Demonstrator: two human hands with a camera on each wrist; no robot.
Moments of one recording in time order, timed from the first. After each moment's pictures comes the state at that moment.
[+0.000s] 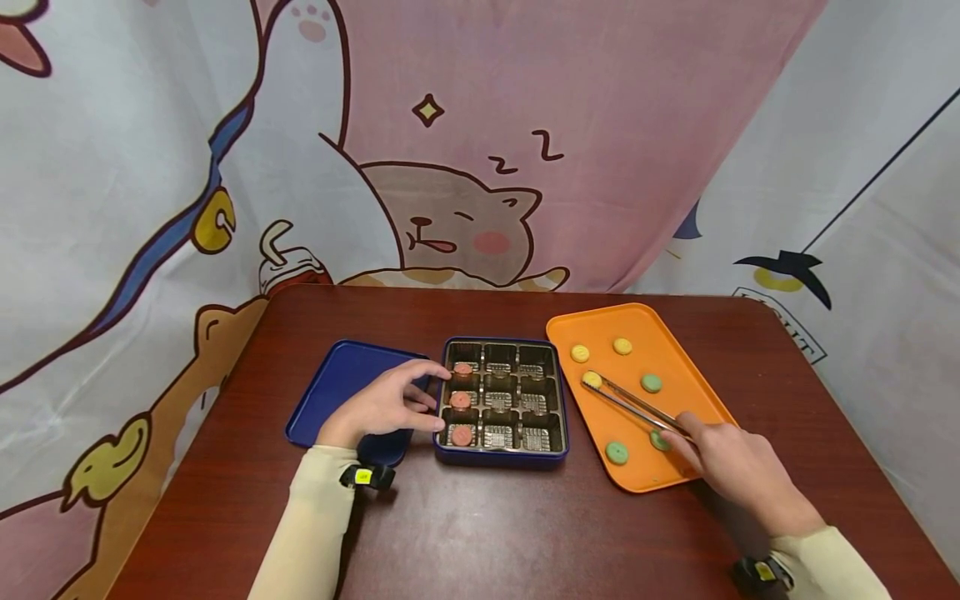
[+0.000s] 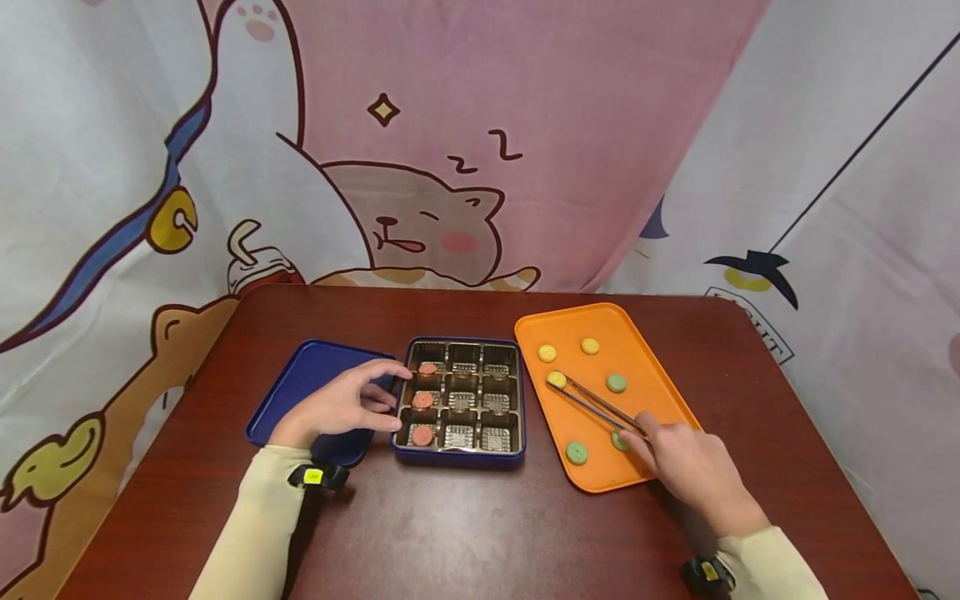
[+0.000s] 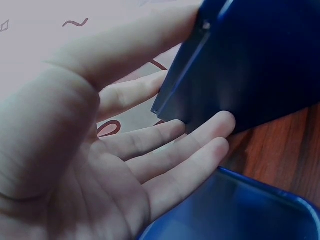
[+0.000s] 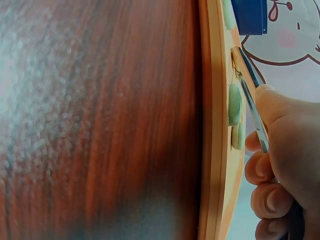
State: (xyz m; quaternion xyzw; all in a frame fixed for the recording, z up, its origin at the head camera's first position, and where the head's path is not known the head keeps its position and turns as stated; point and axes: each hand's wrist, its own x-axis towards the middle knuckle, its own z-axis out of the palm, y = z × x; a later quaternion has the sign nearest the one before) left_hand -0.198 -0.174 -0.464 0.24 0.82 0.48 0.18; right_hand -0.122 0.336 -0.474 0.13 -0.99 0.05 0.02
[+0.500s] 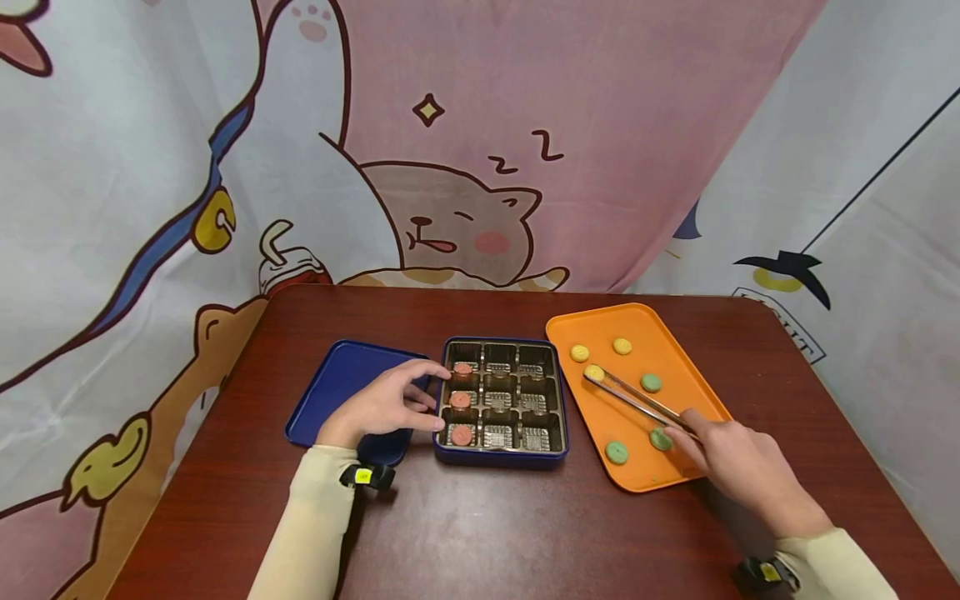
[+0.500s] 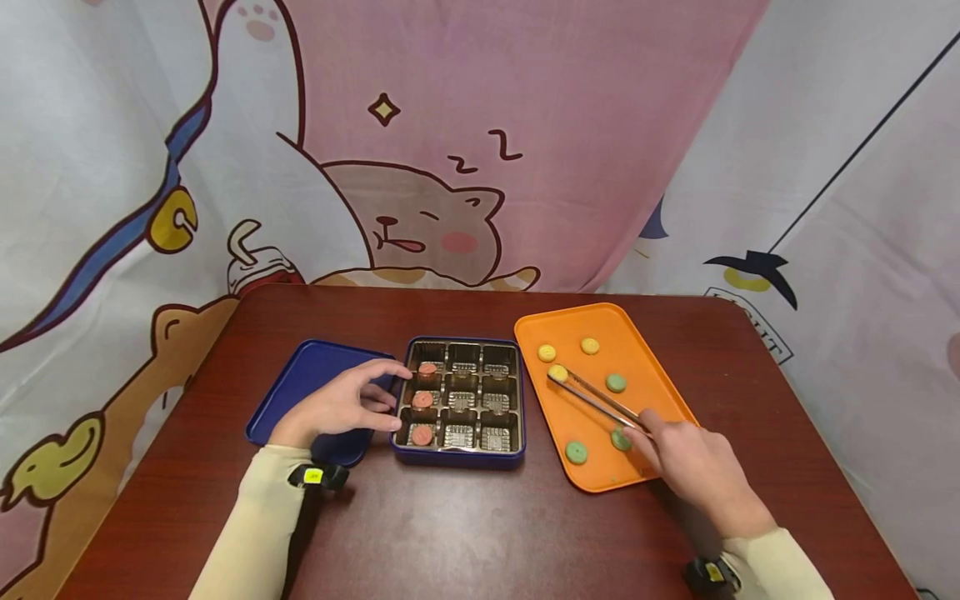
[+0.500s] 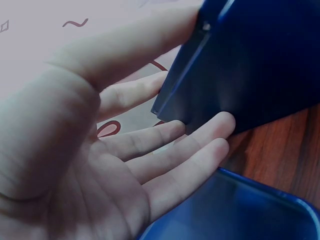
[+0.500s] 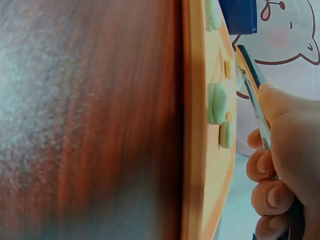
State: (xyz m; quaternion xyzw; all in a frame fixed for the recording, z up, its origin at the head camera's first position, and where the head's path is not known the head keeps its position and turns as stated) left_hand -0.198 -0.174 -0.464 0.24 0.82 0.48 0.18; right_hand -0.119 0.333 -0.462 0.12 -0.99 0.05 0.02
